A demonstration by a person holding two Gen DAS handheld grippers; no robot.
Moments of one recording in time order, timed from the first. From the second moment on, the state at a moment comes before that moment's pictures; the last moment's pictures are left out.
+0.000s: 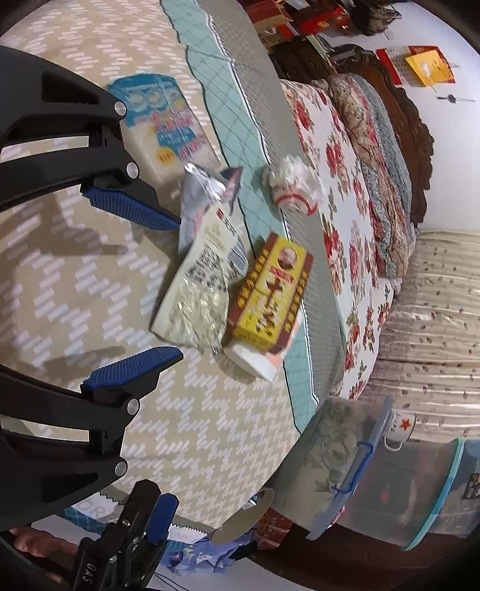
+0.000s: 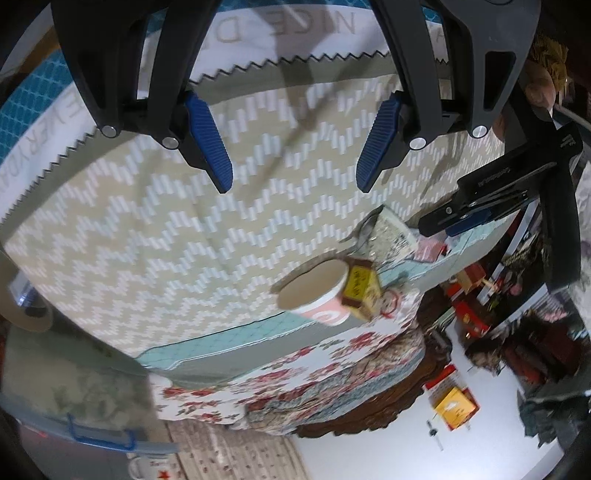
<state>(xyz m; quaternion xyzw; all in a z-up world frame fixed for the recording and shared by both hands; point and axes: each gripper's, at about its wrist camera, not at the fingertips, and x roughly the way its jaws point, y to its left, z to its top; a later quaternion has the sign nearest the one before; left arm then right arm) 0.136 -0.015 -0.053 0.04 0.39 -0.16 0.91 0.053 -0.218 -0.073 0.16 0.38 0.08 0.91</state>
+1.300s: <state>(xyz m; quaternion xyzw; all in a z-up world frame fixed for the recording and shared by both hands) 0.131 0.069 -0.050 -0.06 0.39 -0.10 0.91 0.144 -0.144 -0.090 0.15 0.41 0.20 0.88</state>
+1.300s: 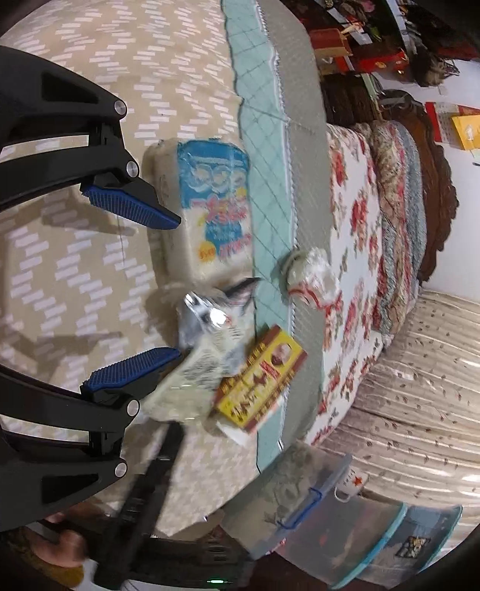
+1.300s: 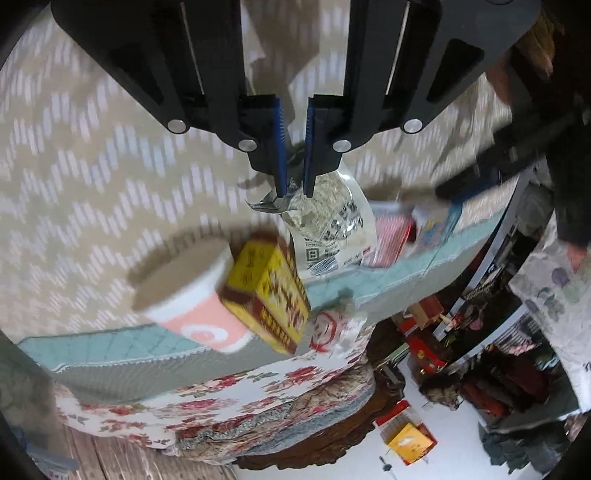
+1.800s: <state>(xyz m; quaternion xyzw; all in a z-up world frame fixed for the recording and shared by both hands) 0.187 0.017 -0.053 0.02 0.43 -0.11 0.89 0.047 -0.257 -0.105 0.17 0.40 0.05 0.90</state>
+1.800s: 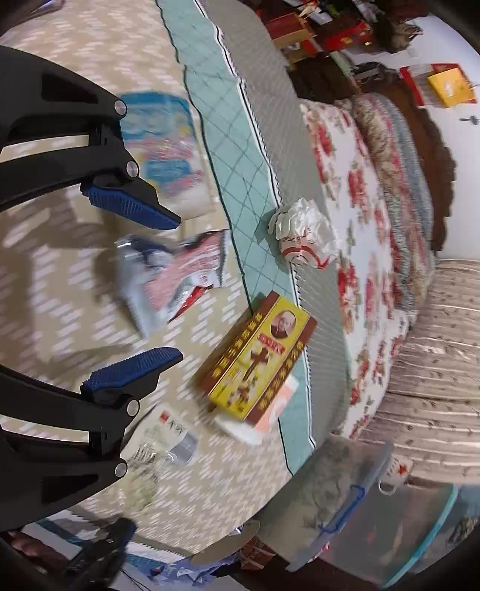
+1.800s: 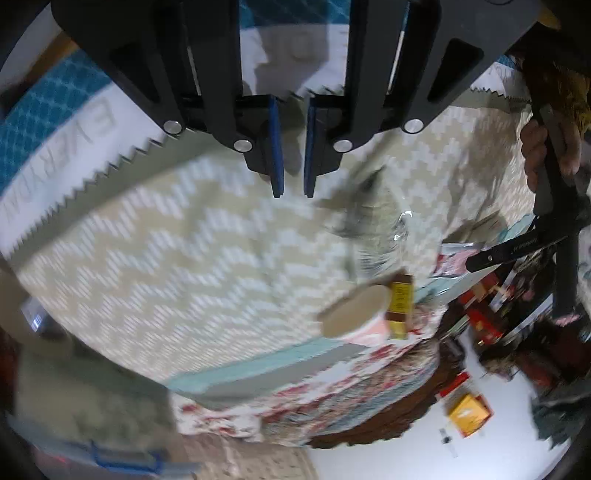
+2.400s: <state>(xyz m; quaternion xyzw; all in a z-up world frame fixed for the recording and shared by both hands) 0.228 -0.035 -0.084 0.08 0.51 -0.16 0.84 0.066 -0.215 -0.076 0.09 0.33 0.11 0.93</state>
